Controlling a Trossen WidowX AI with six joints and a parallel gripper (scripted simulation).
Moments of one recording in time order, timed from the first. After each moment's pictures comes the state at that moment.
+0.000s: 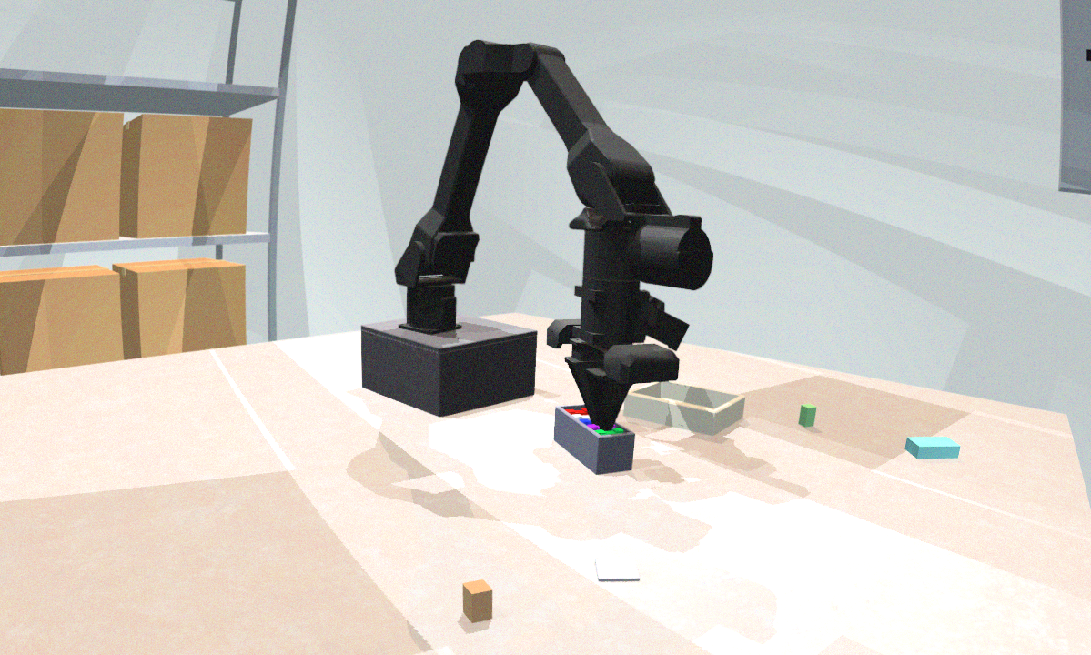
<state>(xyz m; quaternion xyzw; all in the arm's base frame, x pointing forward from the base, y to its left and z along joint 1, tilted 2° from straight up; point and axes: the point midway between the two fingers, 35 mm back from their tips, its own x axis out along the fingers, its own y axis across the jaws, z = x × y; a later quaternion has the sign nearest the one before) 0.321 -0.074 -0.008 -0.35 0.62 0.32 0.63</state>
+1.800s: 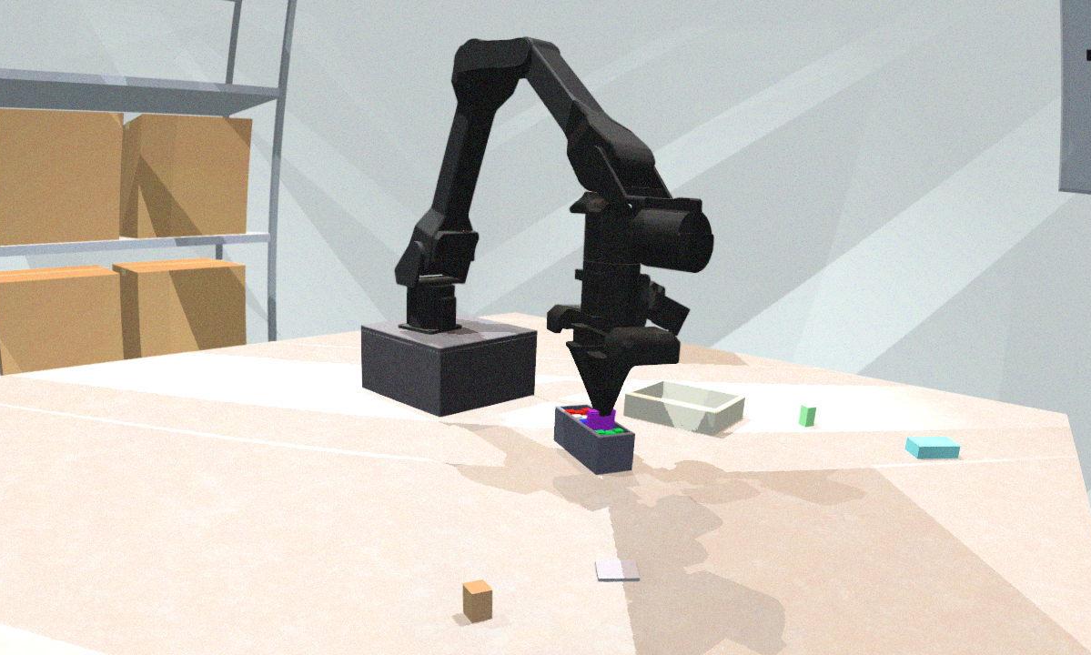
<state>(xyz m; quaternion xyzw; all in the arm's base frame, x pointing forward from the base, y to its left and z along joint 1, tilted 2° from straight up) 0.320 -0.074 0.009 -0.35 0.62 0.32 0.63</state>
